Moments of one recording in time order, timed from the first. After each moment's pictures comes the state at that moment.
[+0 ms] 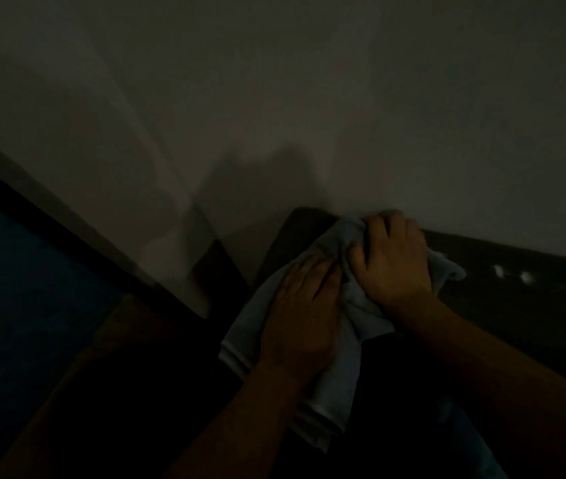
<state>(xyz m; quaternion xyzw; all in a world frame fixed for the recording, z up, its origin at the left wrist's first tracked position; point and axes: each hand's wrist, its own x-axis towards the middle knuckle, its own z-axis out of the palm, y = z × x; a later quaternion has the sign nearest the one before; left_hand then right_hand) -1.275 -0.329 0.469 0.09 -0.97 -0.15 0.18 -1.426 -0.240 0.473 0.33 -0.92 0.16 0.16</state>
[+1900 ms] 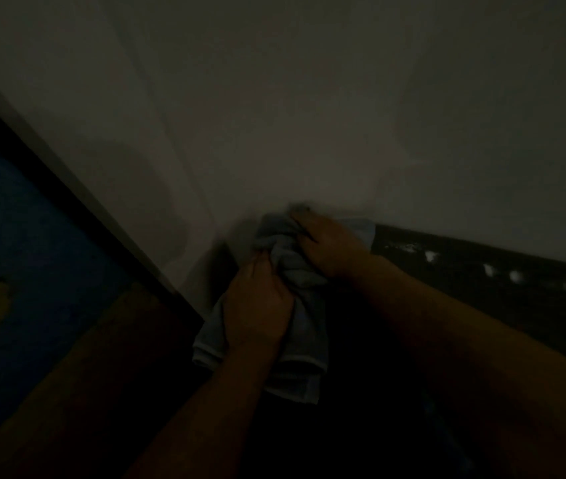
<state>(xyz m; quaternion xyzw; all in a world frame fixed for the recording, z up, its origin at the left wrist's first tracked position) -1.261 -0.345 0.481 0.34 -0.88 -0.16 0.28 -1.412 -0.297 0.500 0.50 -0.80 0.29 -0.11</state>
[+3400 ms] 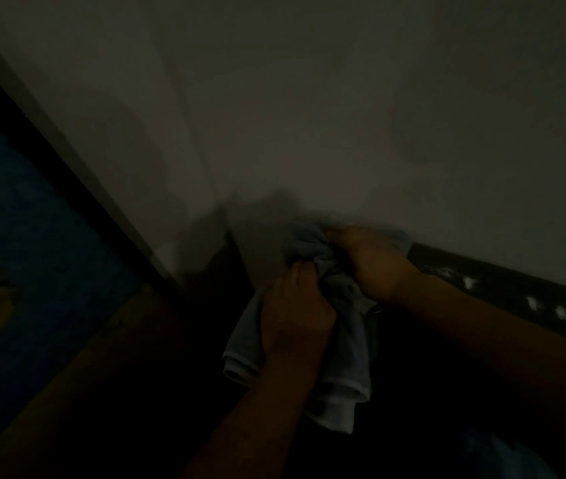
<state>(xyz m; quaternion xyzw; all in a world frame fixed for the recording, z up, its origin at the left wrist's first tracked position) -1.280 -0.348 0.472 0.30 -0.90 -0.14 0.29 -1.443 -0.297 0.476 0.57 -0.80 0.17 -0.08</state>
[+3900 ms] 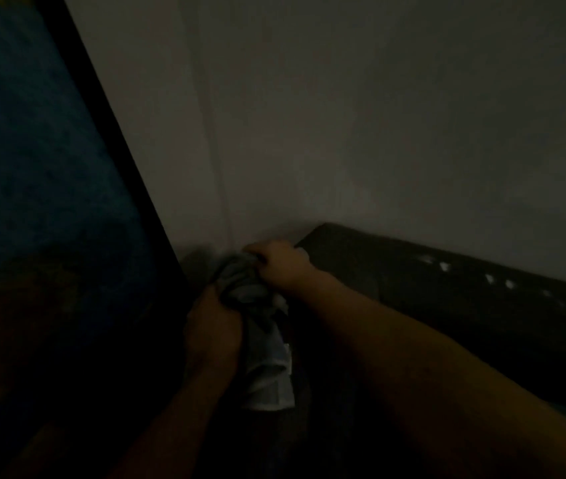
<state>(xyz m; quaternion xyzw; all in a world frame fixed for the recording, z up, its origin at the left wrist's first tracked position) -1.147 -0.422 0.509 0.28 -0.72 -0.59 0.23 -1.294 -0.391 0.529 0.53 -0.80 0.22 -0.16</state>
